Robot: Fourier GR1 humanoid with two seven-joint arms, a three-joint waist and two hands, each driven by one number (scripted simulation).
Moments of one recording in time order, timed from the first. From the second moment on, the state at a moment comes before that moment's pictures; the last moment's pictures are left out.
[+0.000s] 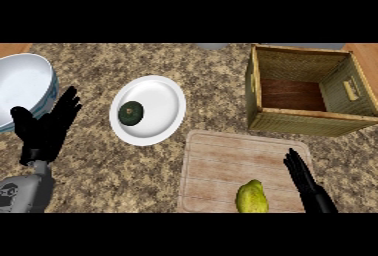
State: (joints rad) left arm -0.19 0.28 0.12 -1.40 0.08 -0.02 0.21; right arm 0.28 -0.04 -0.05 -1.51 0.10 0.27 -0.37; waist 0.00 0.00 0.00
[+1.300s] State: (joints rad) left arm -0.20 0.27 0.18 -1.41 0.05 -0.07 0.23; right arm 0.30 -0.01 0.09 -1.47 0.21 0.15 -0.45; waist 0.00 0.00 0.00
